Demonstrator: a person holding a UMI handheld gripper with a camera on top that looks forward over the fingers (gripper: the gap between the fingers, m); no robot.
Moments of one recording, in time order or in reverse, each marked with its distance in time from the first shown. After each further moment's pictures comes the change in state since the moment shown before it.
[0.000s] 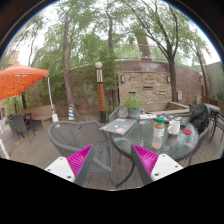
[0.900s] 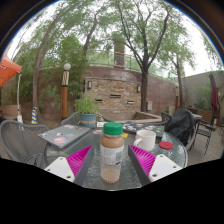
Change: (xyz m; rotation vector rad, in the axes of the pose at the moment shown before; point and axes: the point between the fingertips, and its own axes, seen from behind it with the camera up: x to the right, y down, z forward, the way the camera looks) arm 0.252 0.003 0.201 0.107 0.371 -0.056
